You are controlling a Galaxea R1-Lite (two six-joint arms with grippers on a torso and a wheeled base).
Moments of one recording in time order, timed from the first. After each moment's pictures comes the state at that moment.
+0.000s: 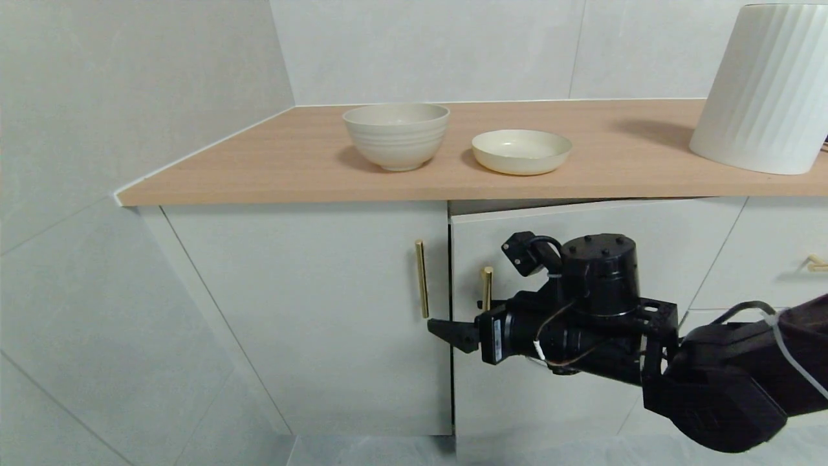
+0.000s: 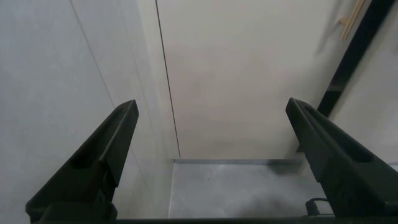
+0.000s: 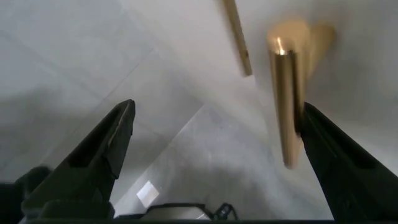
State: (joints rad) left arm 0.00 0.00 0.00 0.00 0.01 0.00; right arm 0.77 1.89 -0.86 -0.76 0.17 0.29
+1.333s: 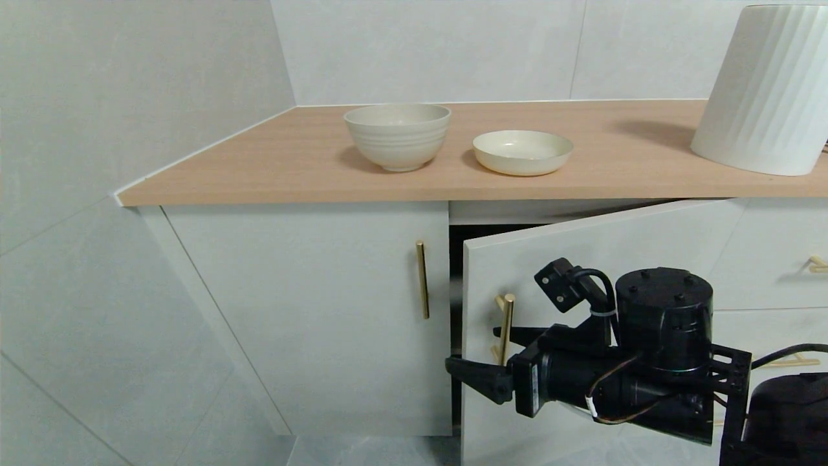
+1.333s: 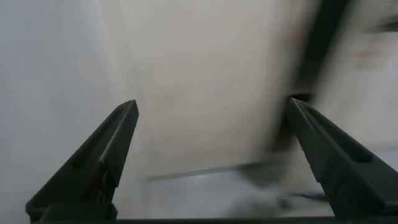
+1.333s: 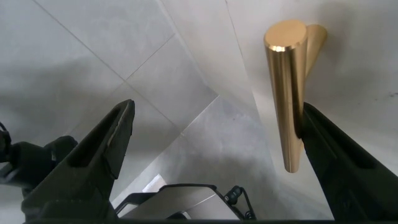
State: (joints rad) left arm -0.01 0.02 -0.12 0.08 -0.19 0.00; right arm 0.80 1.77 -0.62 -0.89 0.18 0.29
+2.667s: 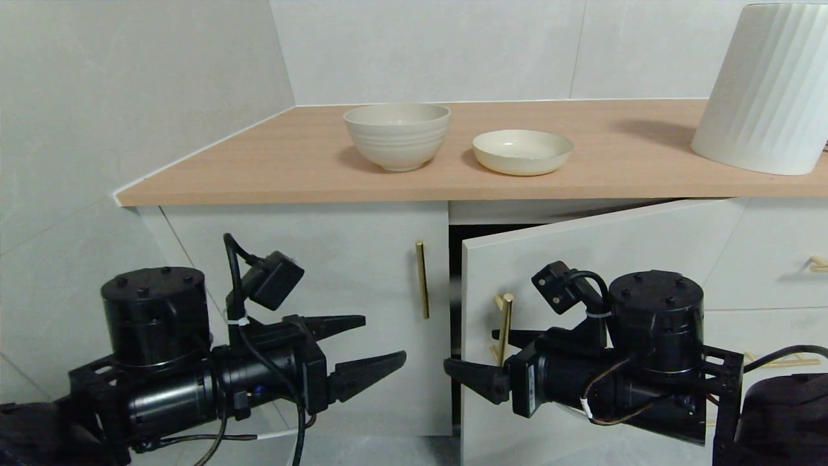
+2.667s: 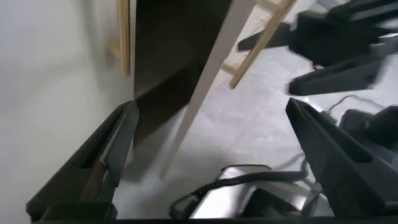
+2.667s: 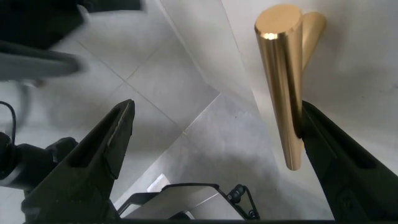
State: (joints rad) left arm -0.43 1.63 -0.42 -0.93 -0.52 -0.16; right arm 0.80 1.79 -0.62 -0.89 0.18 0.32
